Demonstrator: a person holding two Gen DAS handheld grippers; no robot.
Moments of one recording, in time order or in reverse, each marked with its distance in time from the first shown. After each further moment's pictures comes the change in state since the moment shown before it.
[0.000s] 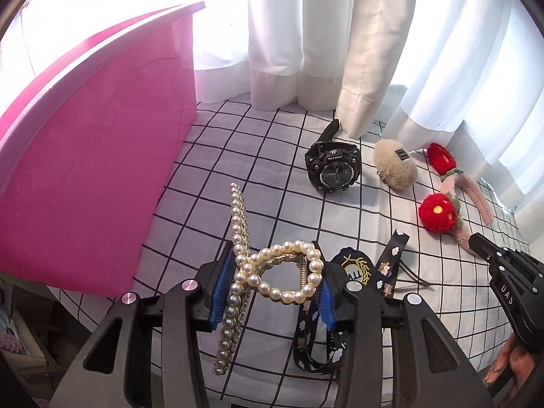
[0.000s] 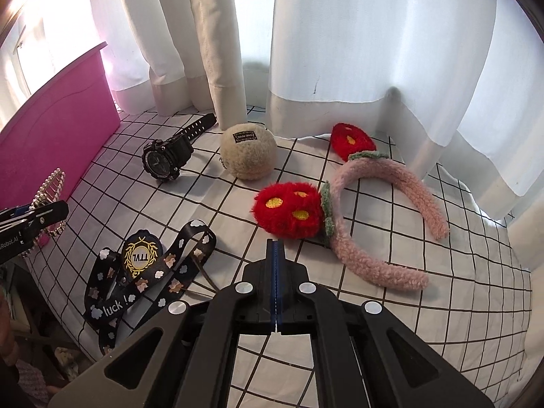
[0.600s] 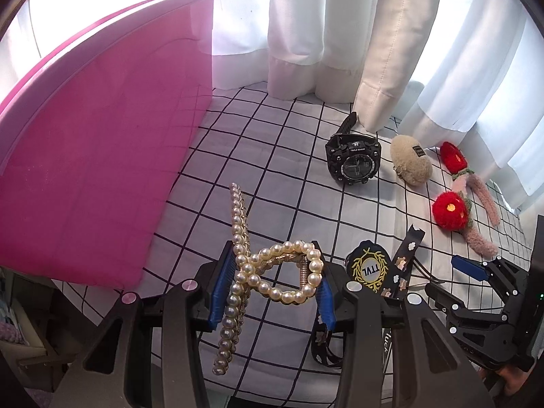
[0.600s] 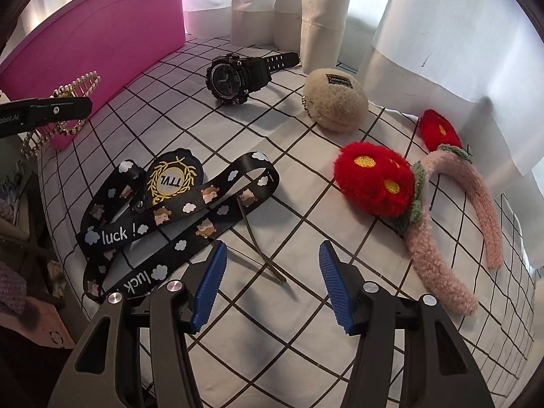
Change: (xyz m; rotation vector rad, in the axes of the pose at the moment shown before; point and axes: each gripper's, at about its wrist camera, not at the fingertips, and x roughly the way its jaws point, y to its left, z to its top) left arm 0.007 0.018 -0.004 -0.041 0.042 0.013; right arm 0.043 0.040 -0.027 -0.316 0.149 0.141
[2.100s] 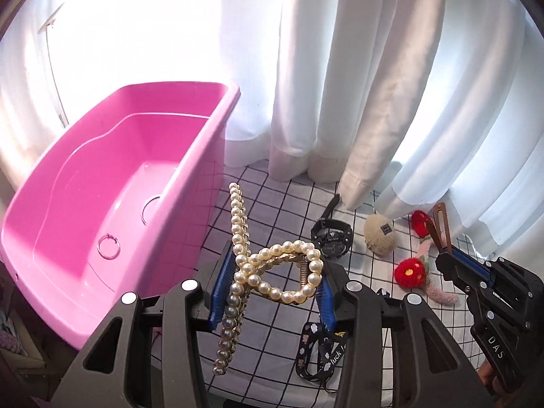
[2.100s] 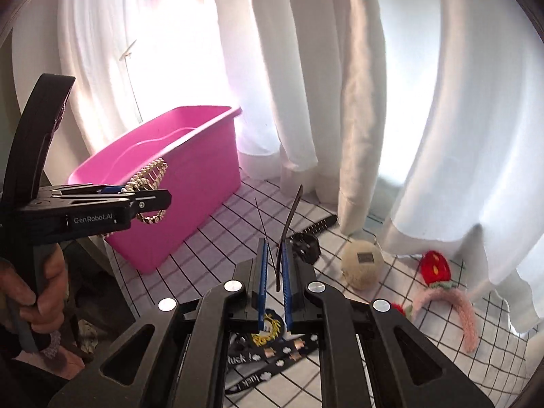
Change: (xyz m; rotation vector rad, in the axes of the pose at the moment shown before) left arm -0.099 0.019 0.065 -0.043 -0.180 -0.024; right arm -0.138 0.029 0.100 0.011 -0.403 0.162
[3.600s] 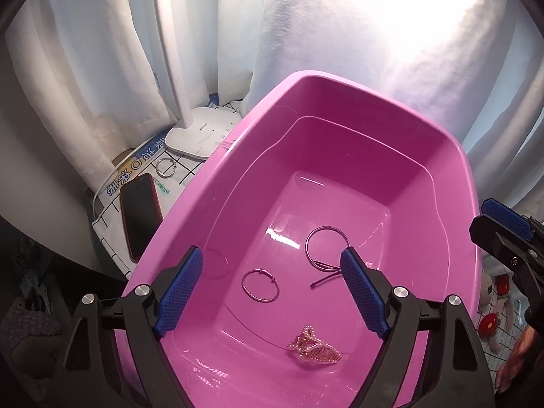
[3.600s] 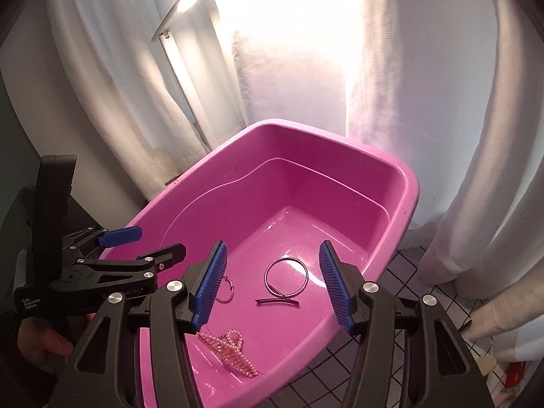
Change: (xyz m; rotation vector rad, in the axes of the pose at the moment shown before) left arm 0.035 0.224 0.067 -0.197 0.136 0.222; right arm 0.157 0.140 0.163 -0.018 0.153 0.219
